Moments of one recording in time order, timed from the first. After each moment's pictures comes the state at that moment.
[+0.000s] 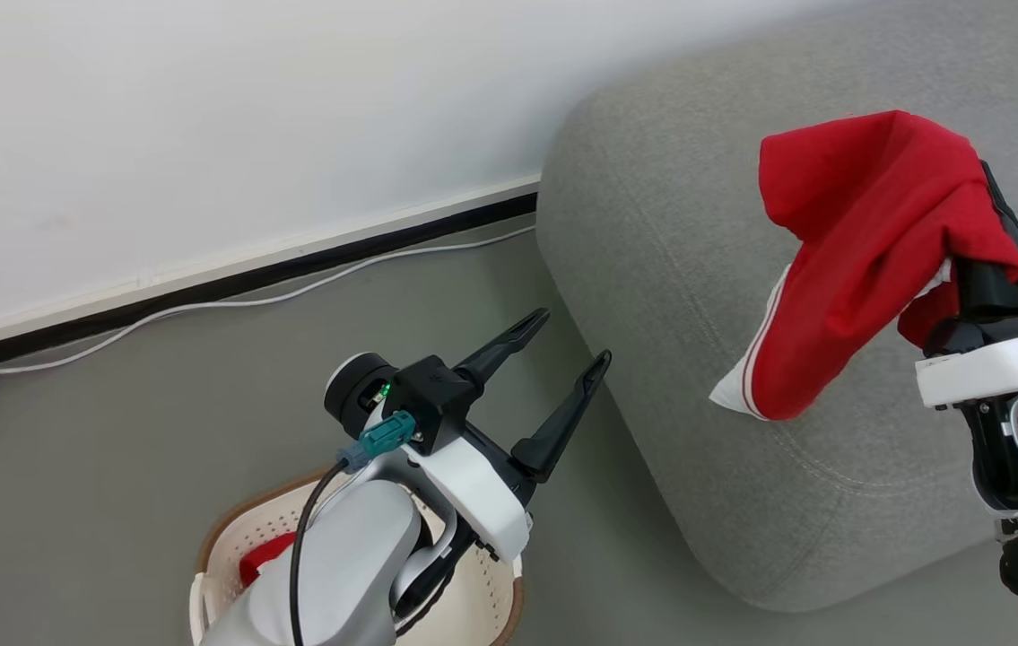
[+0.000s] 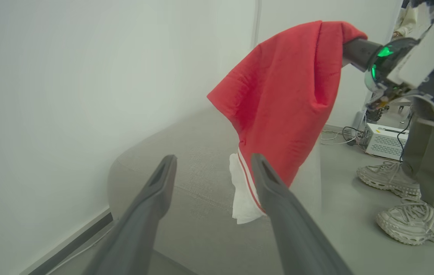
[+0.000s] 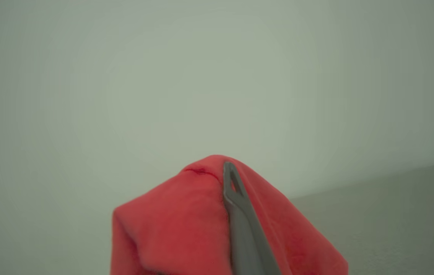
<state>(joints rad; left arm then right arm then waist) -0.55 0.11 -0.77 0.41 -0.50 -0.13 -0.26 -0.46 -0.27 0.14 0.28 0.52 0.13 -0.26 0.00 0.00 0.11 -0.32</state>
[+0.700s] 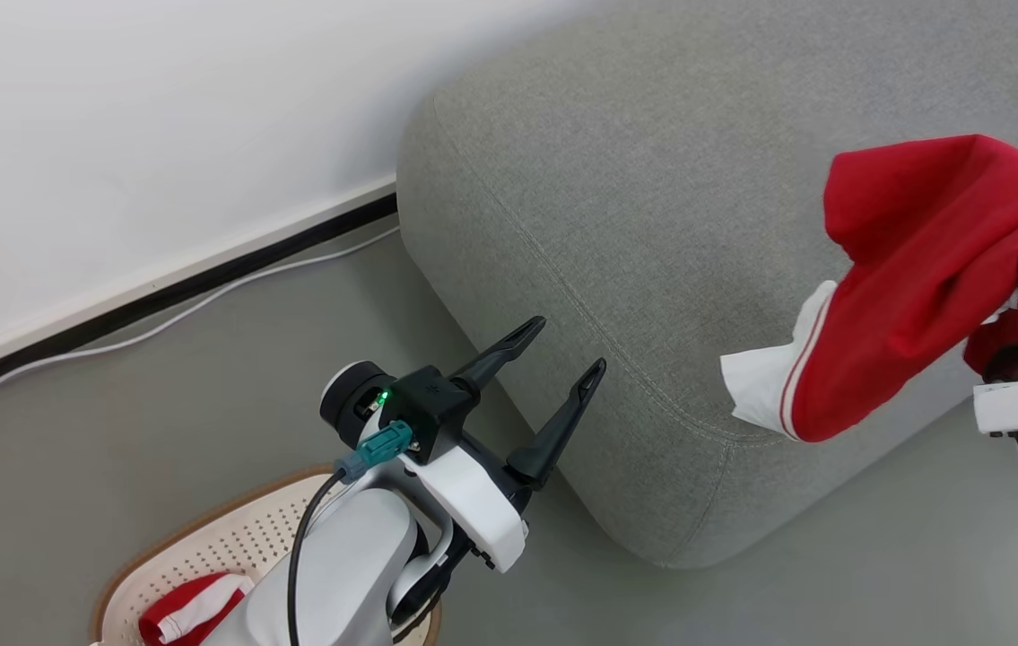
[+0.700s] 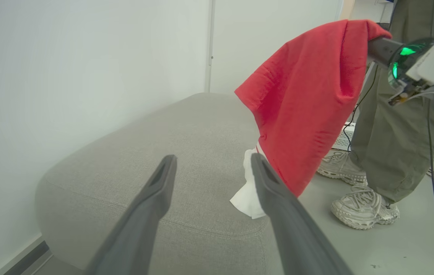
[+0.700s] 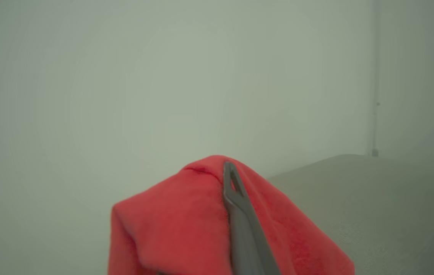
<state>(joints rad) -0.52 0.11 -0.75 0.40 -0.47 -0.13 -0.26 -0.36 -0.26 0.01 0.20 0.49 0.13 -0.26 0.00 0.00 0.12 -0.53</state>
